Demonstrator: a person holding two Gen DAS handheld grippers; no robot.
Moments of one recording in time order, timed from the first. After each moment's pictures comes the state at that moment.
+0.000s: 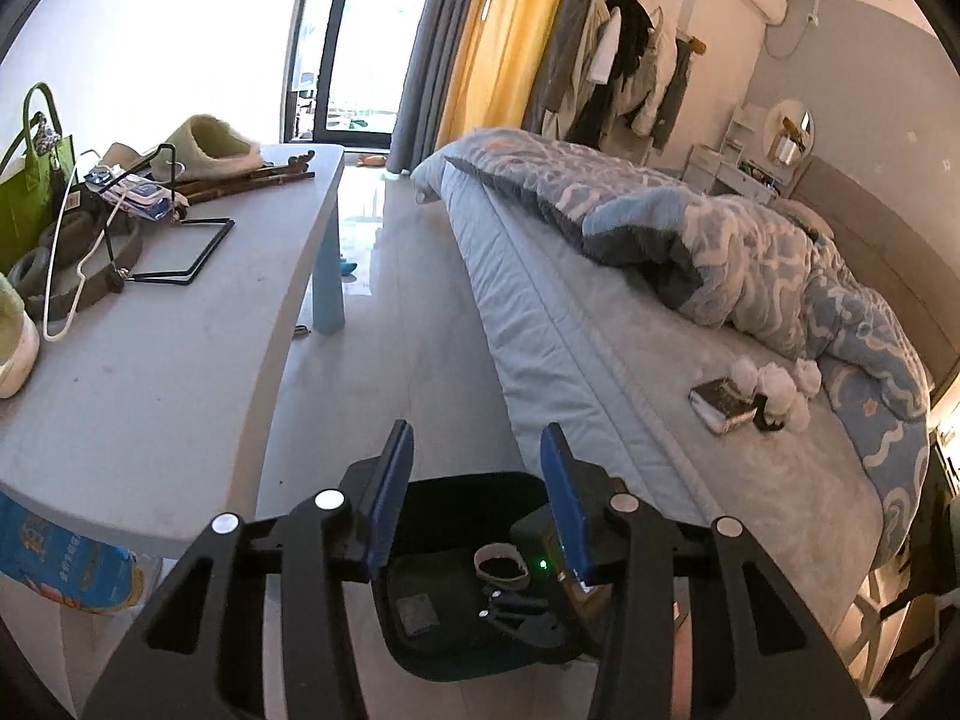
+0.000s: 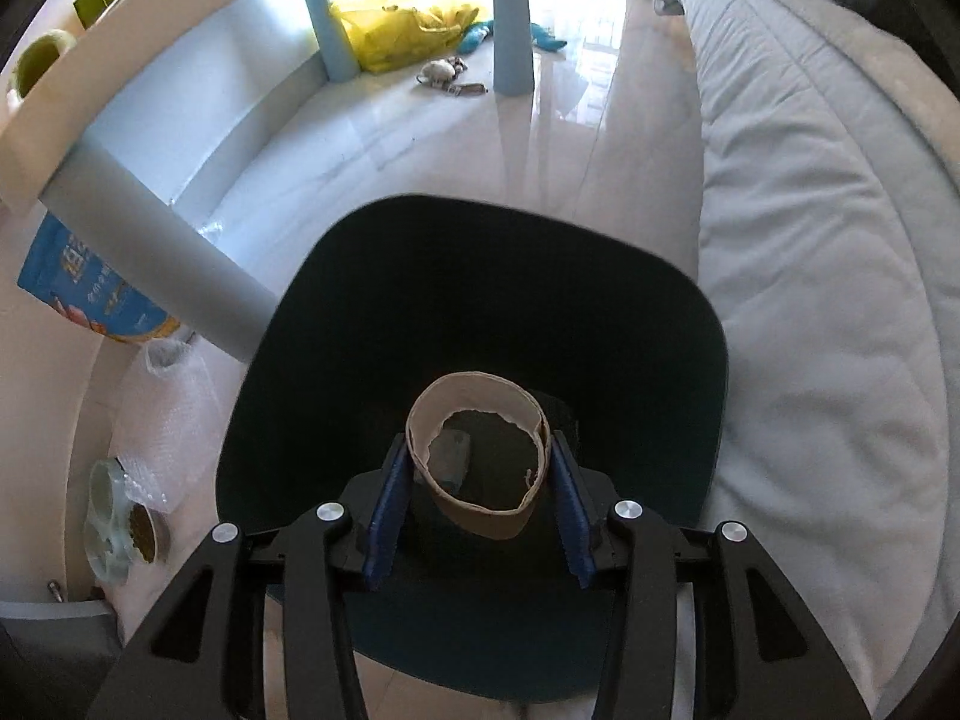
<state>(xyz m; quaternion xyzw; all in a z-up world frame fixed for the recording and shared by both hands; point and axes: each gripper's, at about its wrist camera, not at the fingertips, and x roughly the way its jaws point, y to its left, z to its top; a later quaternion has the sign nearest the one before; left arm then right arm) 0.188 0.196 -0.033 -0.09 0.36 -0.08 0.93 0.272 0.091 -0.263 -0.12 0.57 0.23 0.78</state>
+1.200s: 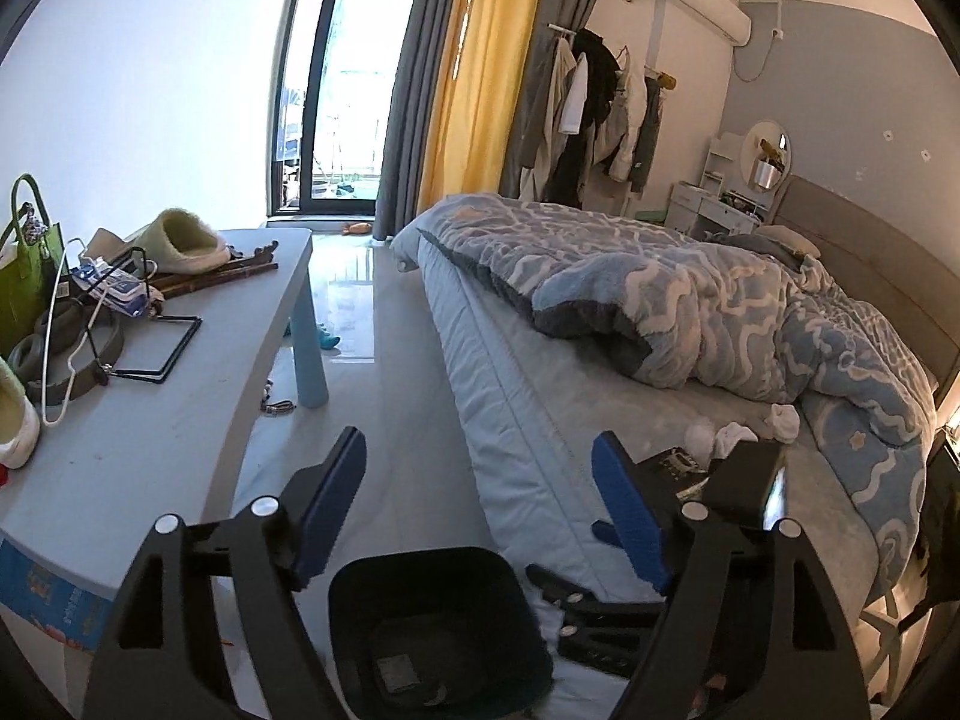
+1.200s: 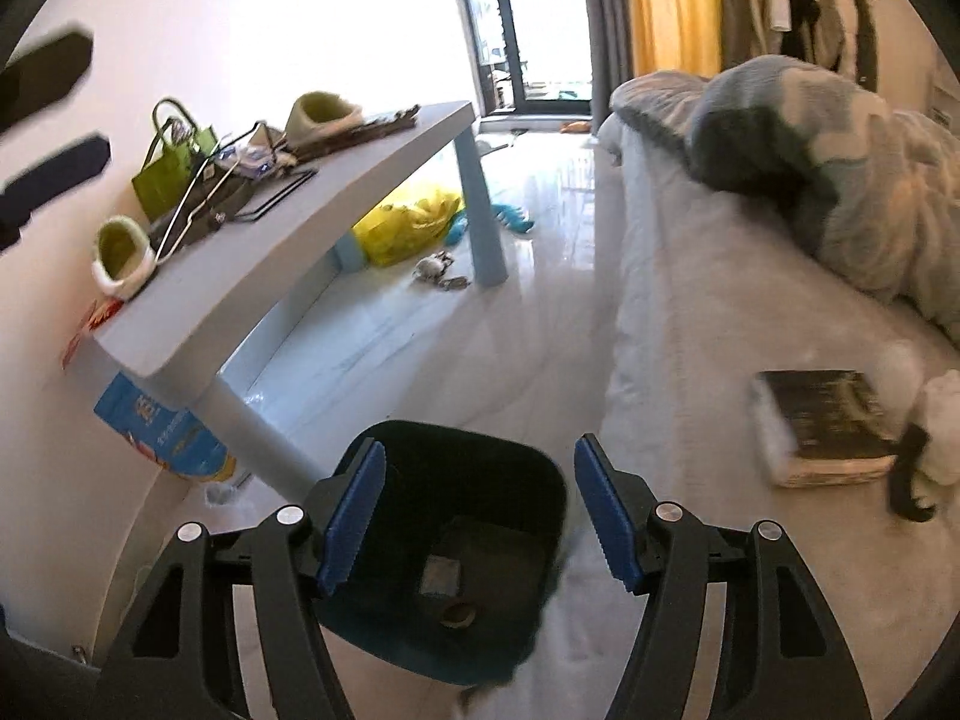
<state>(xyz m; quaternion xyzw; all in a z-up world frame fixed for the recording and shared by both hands) 0.193 0.130 0.013 -0.06 0.29 -0.08 0.95 0.272 -0.009 -0.112 -0.02 0.40 0.25 0.88</state>
